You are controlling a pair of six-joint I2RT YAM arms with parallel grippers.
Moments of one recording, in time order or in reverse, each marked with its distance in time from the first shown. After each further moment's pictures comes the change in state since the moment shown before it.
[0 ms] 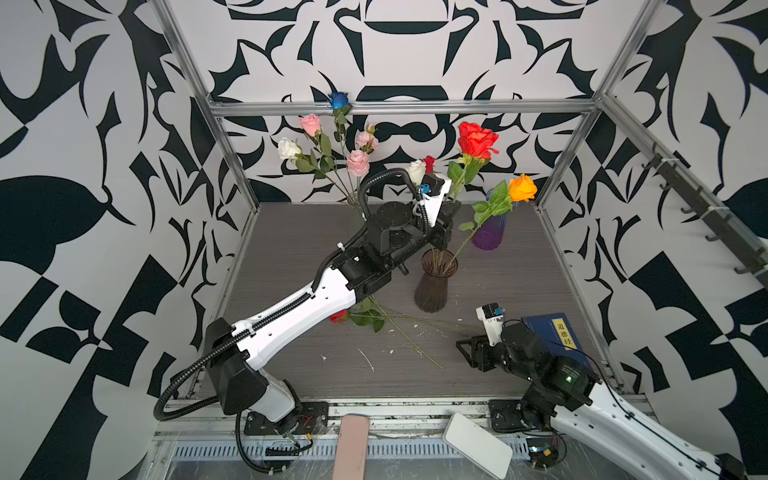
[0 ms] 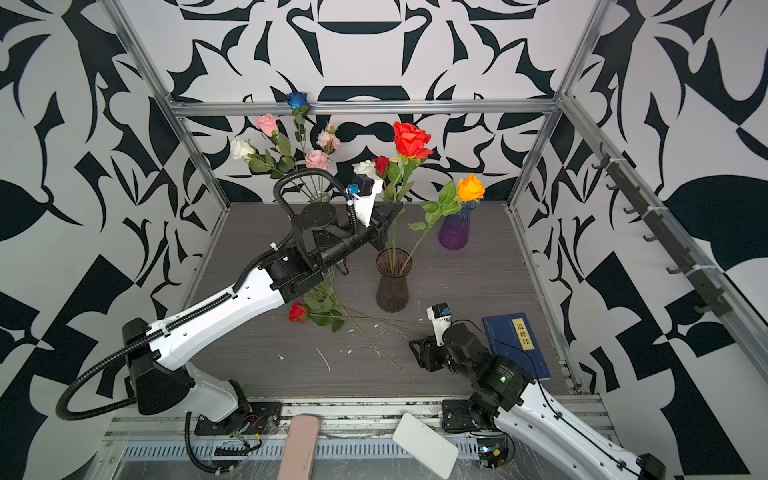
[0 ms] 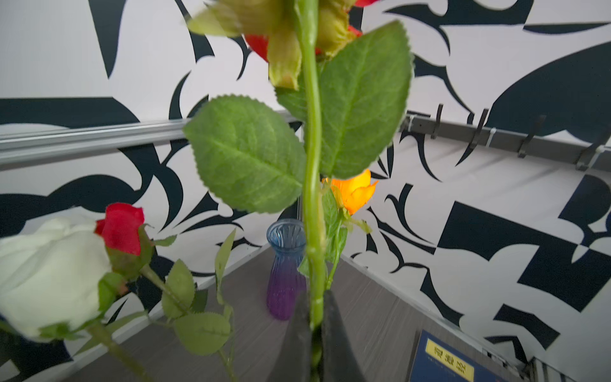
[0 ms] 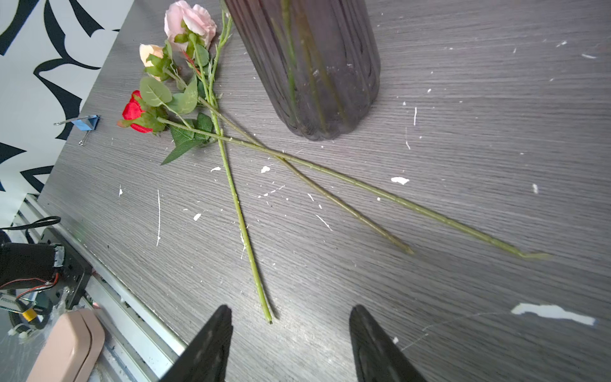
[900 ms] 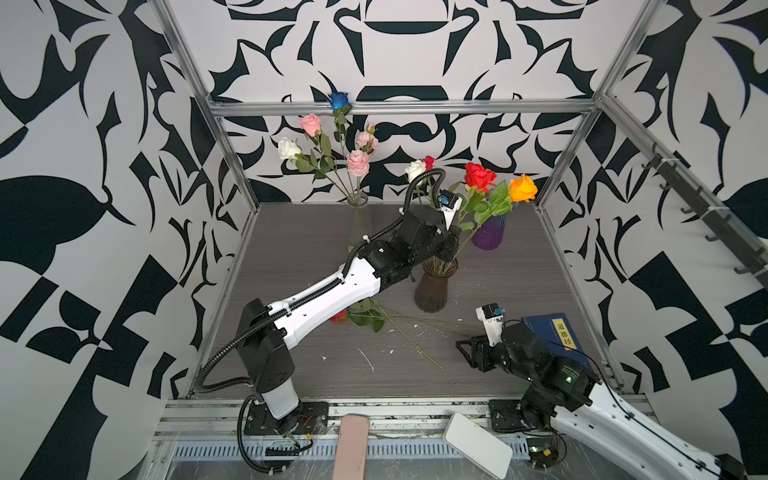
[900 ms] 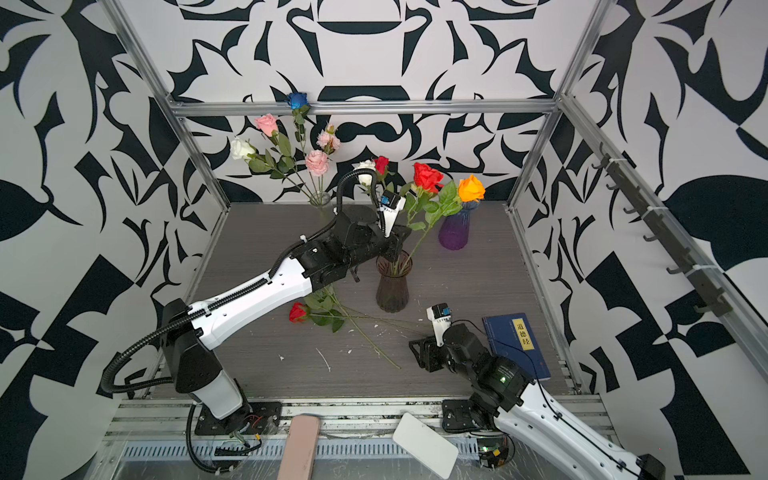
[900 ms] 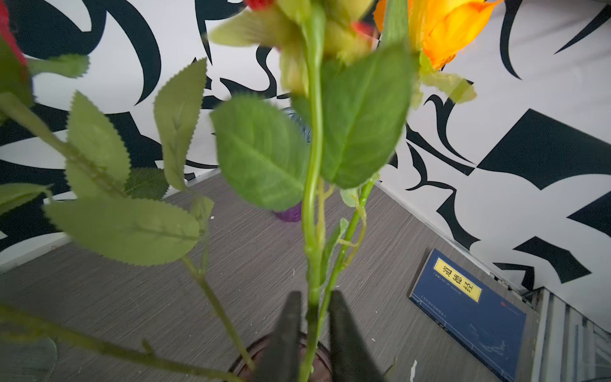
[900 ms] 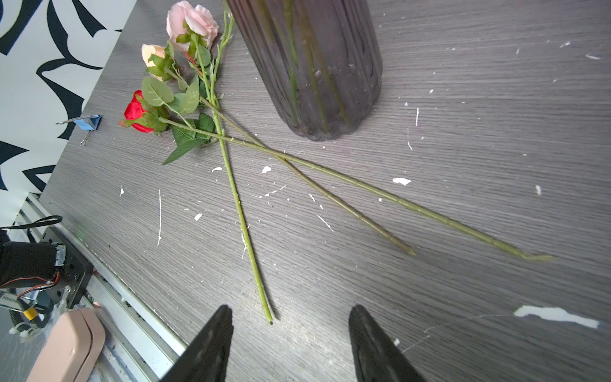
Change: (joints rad) left arm -0.001 0.171 0.106 -0.277 -0.037 -0.119; right arm 0.000 -0.008 -0.005 0.005 -0.004 -0.003
